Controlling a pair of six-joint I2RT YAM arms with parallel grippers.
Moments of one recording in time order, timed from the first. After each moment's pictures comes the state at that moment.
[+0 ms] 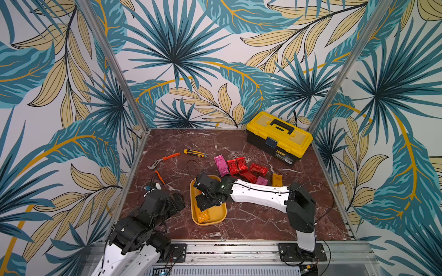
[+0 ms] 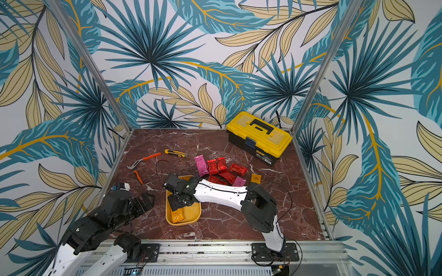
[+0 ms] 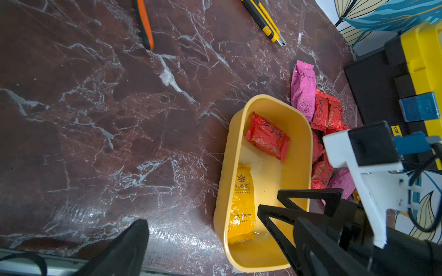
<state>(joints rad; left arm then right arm) -0.46 0.46 0.74 -1.15 -0.15 -0.98 1.13 1.97 1.56 -0.70 -0.01 0.64</state>
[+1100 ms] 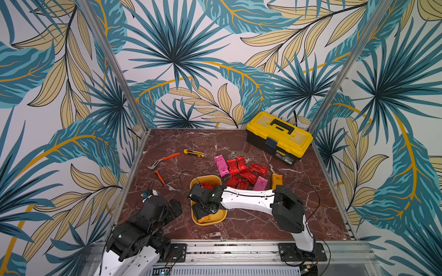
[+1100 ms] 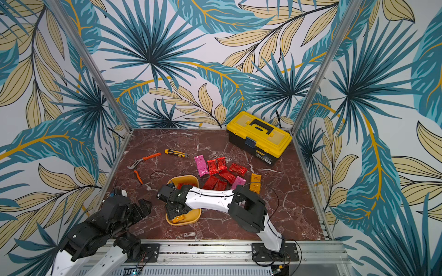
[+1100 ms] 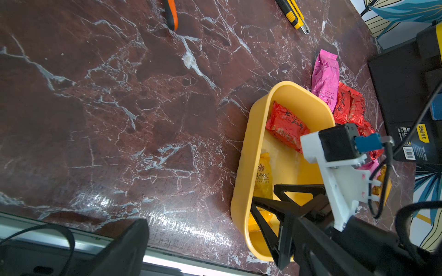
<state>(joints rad) -0.46 0.40 0.72 -1.24 -0.15 -1.00 1.19 2.10 1.61 -0.73 0.08 0.69</state>
